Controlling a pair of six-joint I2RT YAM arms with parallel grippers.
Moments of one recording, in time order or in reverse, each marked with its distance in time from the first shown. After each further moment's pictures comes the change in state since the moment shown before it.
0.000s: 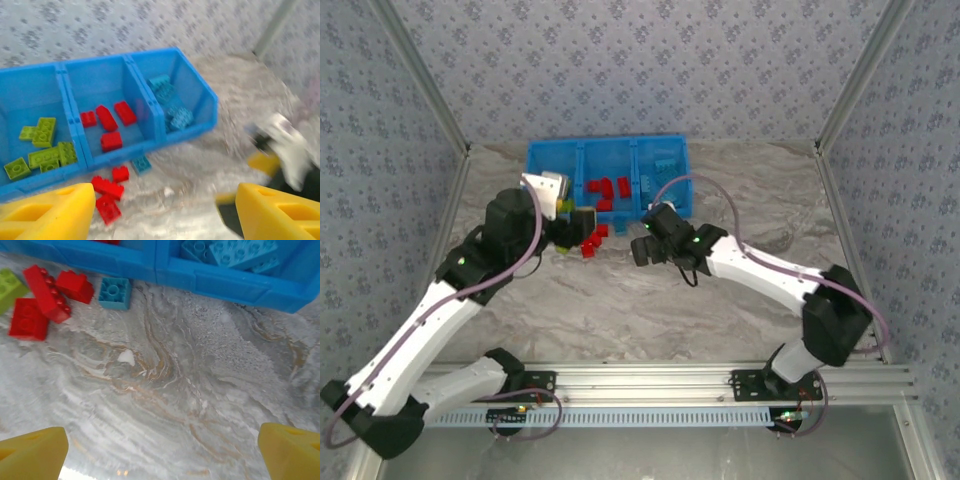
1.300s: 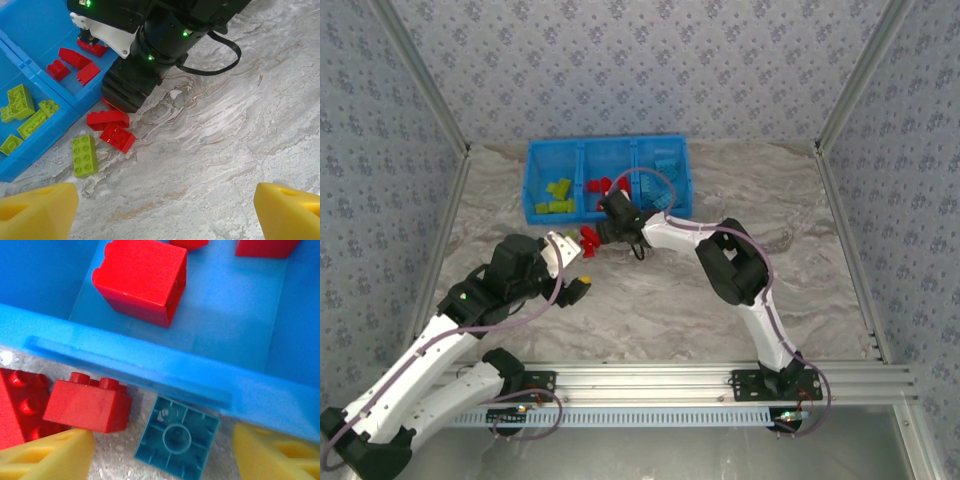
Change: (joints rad) left arm 0.000 -0.196 -0.330 -0.082 0.108 0.435; right arm -0.025 0.650 0.475 0.228 -0.072 -0.020
